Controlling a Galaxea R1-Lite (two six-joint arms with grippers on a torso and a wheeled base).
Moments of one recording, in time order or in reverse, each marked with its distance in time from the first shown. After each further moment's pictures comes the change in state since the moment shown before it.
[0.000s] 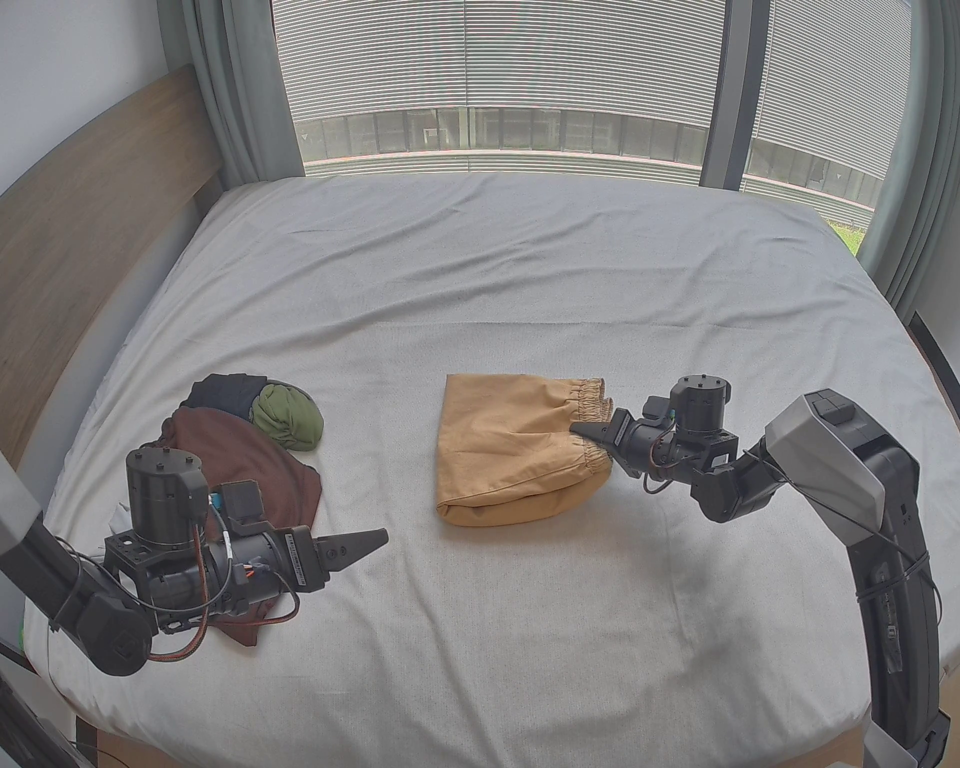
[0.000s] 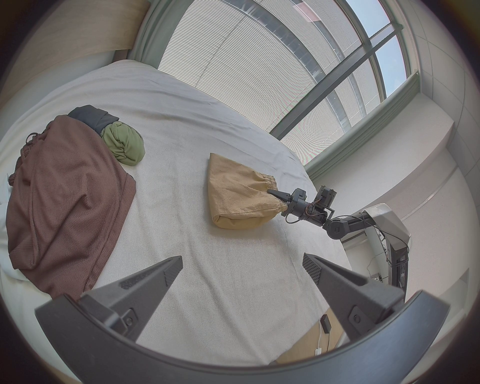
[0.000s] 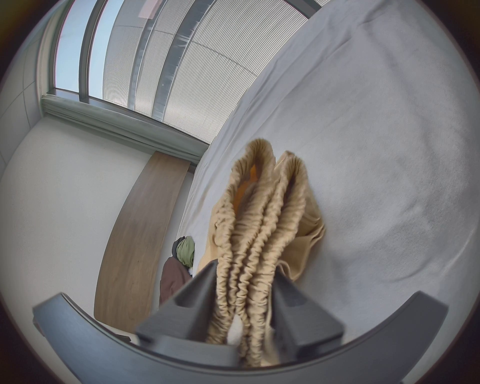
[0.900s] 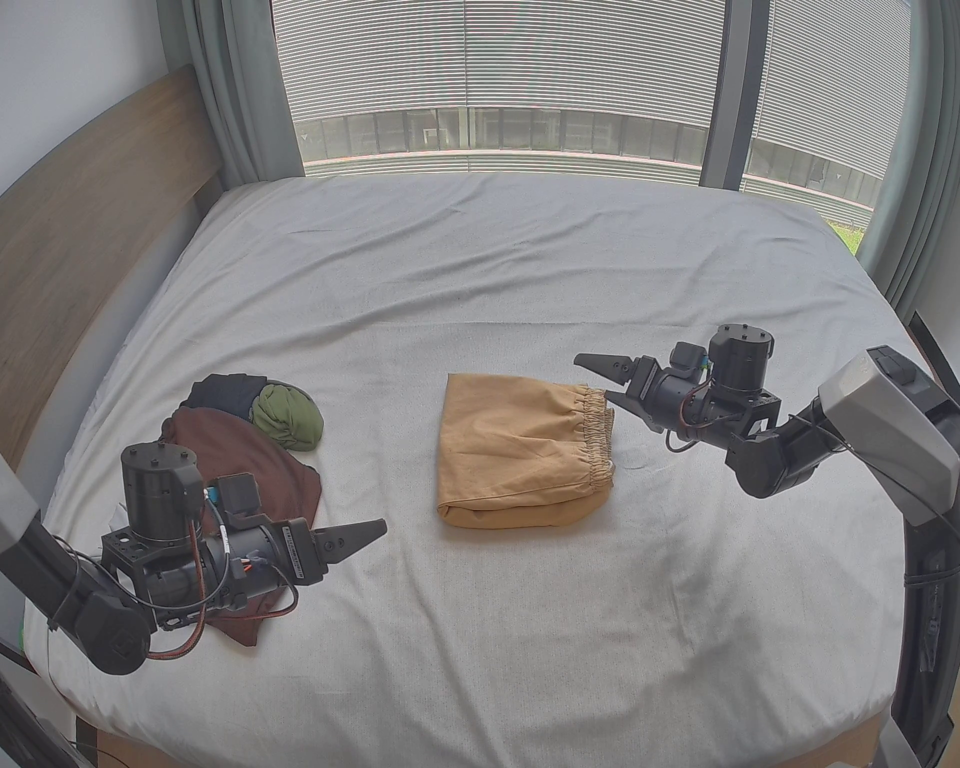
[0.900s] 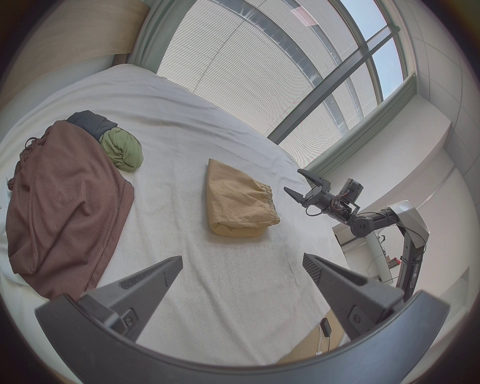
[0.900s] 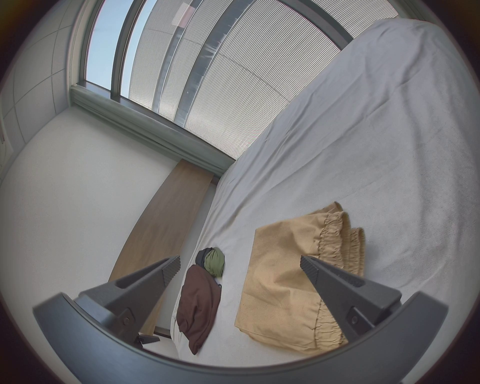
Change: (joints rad) left arm 0.003 -0.005 -0.003 -0.025 0.001 -0.004; right arm 0.017 -0.254 0.196 -0.085 -0.002 -0.041
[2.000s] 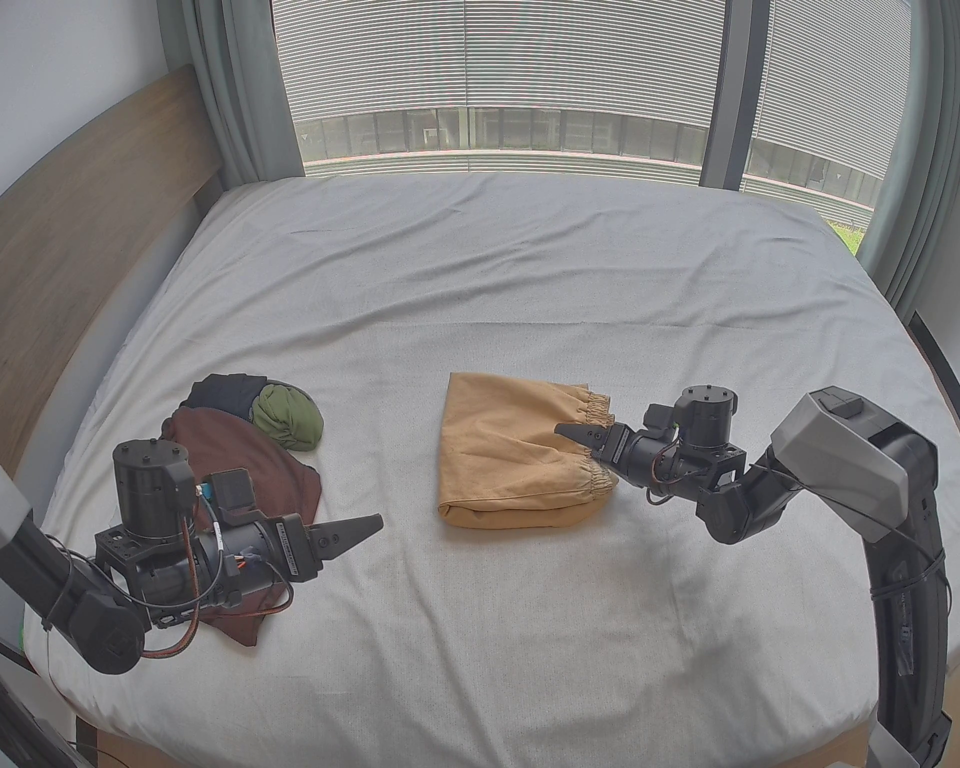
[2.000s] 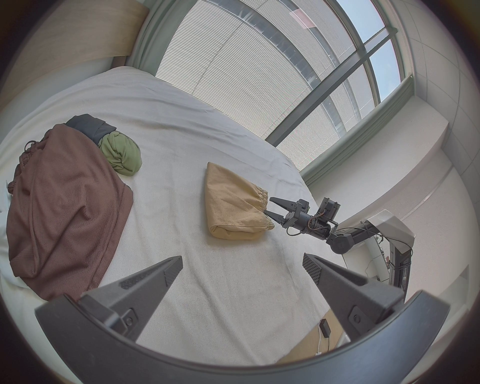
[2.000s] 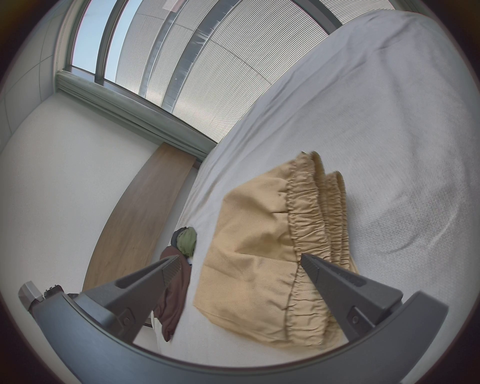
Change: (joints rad) left arm 0.010 -0.017 0.003 -0.004 -0.014 0.001; right arm 0.031 0.155 0.034 -0.059 -0.055 -0.065
